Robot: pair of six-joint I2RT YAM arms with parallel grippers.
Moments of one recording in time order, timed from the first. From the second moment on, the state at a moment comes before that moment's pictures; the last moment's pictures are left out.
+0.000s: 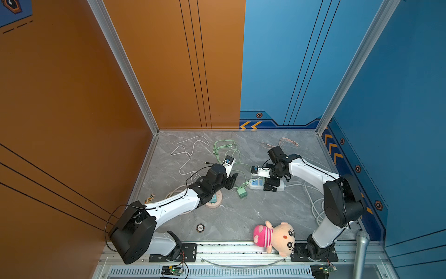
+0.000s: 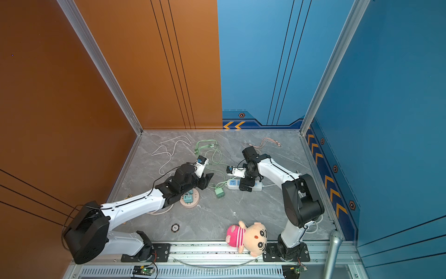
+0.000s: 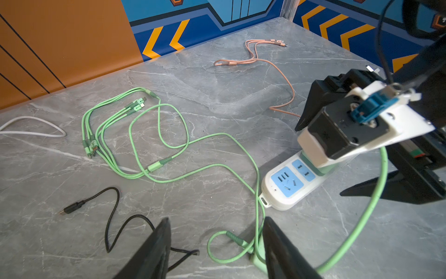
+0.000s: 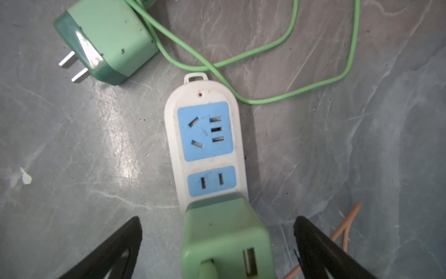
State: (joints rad) left arm -0.71 1.35 0.73 0.13 -0.11 -0.10; right arm 0.40 1.70 1.15 -0.74 -0.21 -0.96
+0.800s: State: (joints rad) left arm -0.72 1.33 0.73 0.13 -0.11 -0.10; right arm 0.41 1.58 1.09 -0.68 -0.22 -0.86
